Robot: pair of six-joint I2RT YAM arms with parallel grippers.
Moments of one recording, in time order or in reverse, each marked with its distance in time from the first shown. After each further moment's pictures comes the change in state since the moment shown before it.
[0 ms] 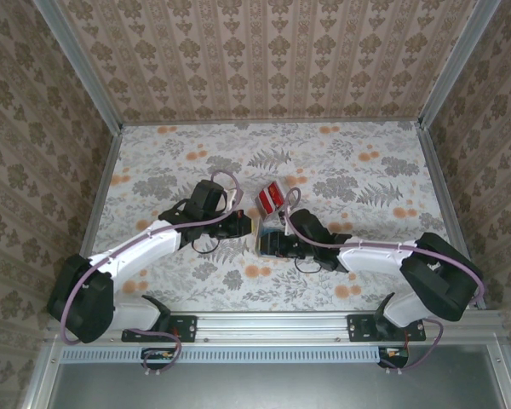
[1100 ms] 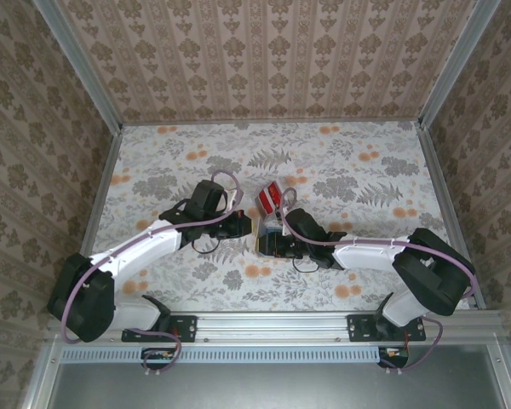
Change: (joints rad) left arm 0.000 0.006 0.000 0.000 0.000 0.000; right arm 0.003 0.048 0.029 -0.038 0.008 -0.003
